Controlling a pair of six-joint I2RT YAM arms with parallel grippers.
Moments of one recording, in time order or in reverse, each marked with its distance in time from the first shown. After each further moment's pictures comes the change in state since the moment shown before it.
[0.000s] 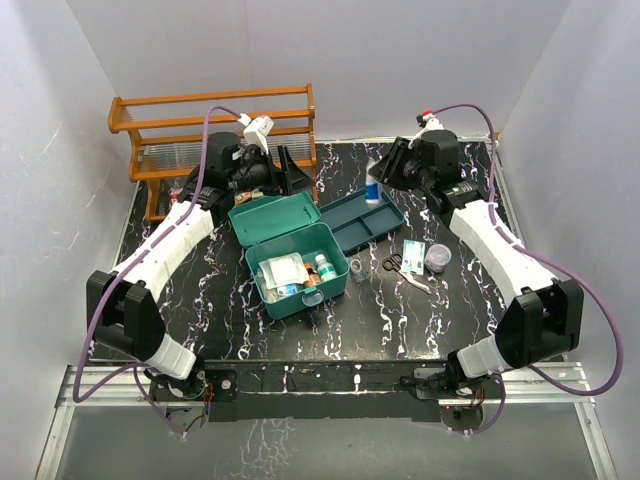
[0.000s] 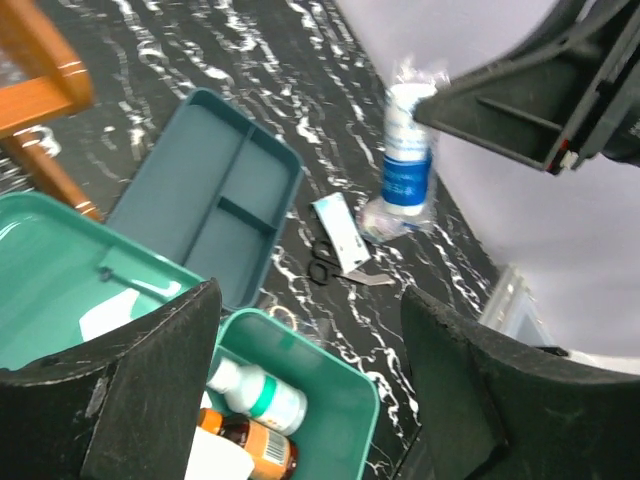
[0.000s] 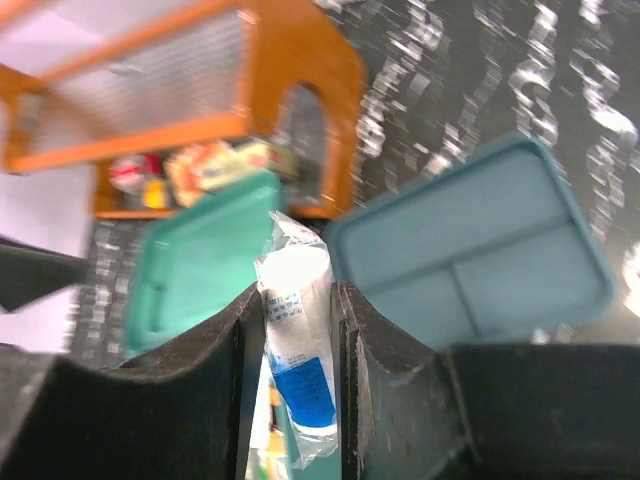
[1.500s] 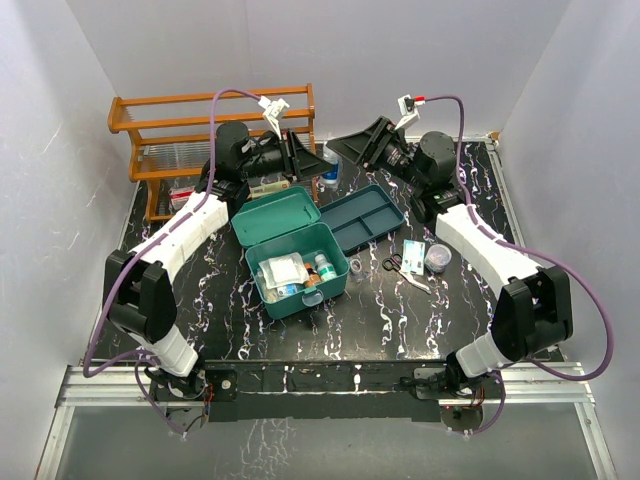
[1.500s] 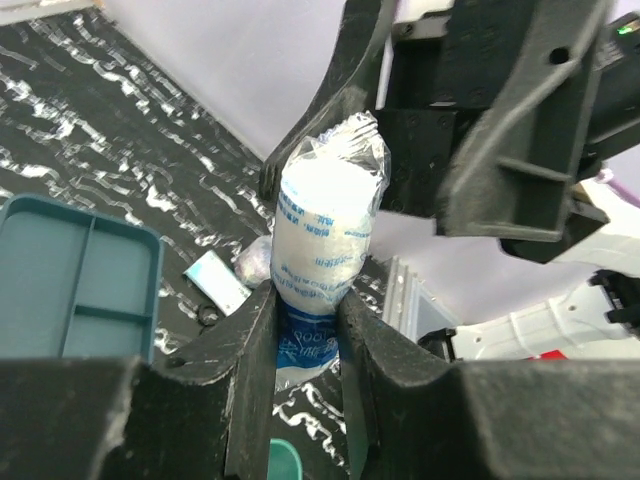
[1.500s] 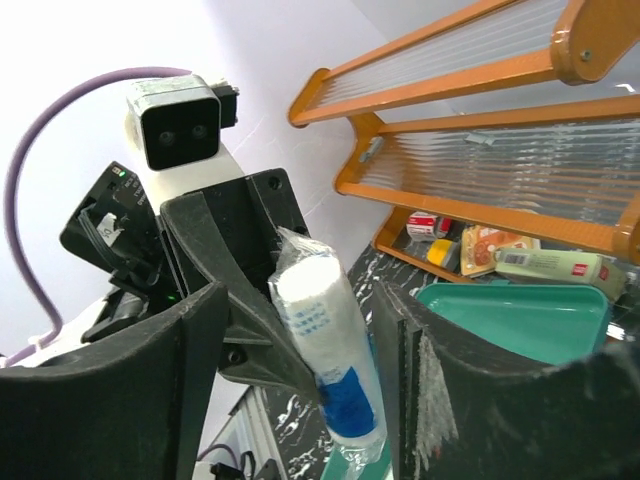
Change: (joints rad) left arm -0.040 0.126 0.066 0.459 0.309 -0.266; right arm 0.073 0.037 -0.093 0.807 -0.406 0.431
